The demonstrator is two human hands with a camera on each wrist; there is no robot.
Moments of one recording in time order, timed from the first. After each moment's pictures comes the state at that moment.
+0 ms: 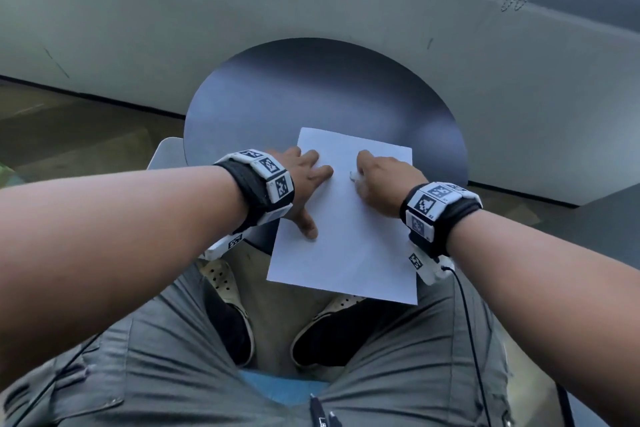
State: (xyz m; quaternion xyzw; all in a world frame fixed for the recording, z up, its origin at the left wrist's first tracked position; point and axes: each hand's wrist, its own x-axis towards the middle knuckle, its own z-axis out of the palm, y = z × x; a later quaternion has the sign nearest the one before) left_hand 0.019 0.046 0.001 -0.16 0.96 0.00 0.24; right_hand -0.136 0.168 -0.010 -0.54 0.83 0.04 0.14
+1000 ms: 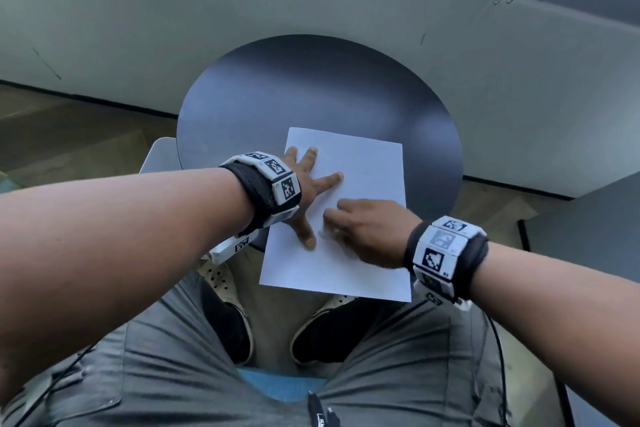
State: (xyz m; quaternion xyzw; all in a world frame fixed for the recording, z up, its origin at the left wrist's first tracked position) left_hand 0.009 0.063 0.000 -0.19 0.93 0.01 0.32; right_hand -0.093 0.220 -0.009 -0.72 0.67 0.08 0.15
